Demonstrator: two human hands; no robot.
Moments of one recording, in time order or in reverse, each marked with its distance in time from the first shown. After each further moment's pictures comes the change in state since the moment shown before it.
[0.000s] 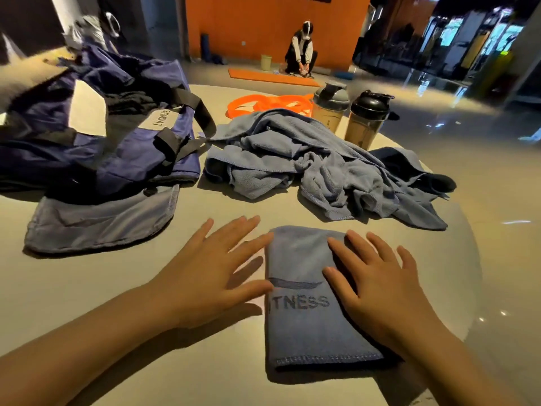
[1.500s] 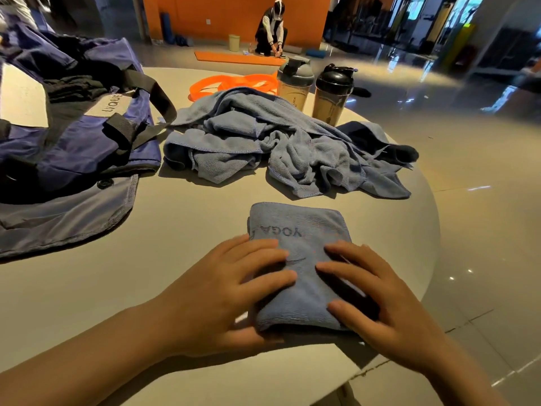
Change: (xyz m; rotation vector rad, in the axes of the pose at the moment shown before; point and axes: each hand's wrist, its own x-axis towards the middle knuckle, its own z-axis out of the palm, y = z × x) left_hand 0.003 0.044 0.019 -0.038 0.181 0.547; right_hand -0.060 0.036 0.014 0.659 0.151 -0.228
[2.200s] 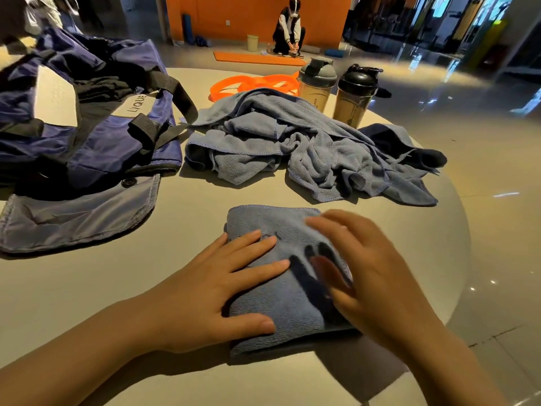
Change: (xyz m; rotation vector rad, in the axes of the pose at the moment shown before) left_hand -0.023 -0.019 -0.013 -0.191 -0.271 -0.304; right_hand 0.055 -0.043 0.013 -0.306 0.104 -0.049
